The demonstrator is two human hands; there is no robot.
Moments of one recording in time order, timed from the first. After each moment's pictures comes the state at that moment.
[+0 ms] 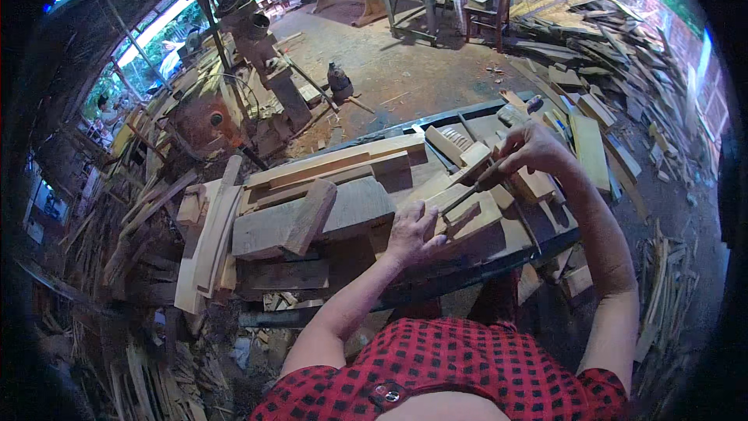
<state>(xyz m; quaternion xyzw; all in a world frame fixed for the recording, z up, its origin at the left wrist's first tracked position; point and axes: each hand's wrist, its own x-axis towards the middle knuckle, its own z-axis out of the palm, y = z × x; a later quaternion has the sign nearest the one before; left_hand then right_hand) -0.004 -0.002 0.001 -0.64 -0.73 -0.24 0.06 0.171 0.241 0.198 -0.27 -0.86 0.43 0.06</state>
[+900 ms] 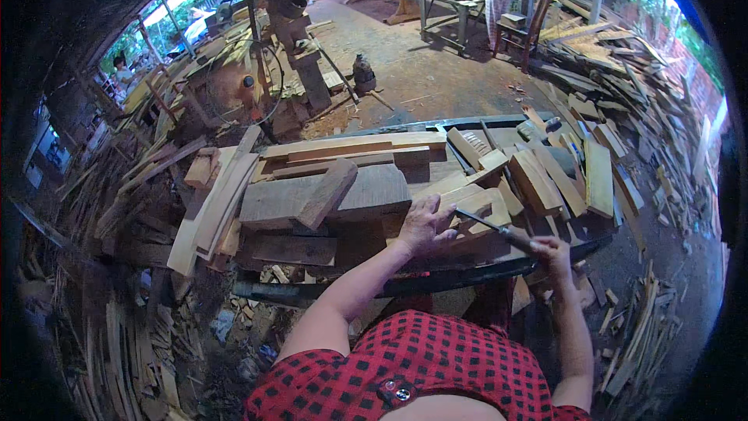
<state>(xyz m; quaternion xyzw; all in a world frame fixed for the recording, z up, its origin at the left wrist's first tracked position) -0.005 -0.005 -0.006 -0.62 -0.74 -0.27 0.04 0.293 0.181 0.015 -0.38 -0.60 0.65 0.26</state>
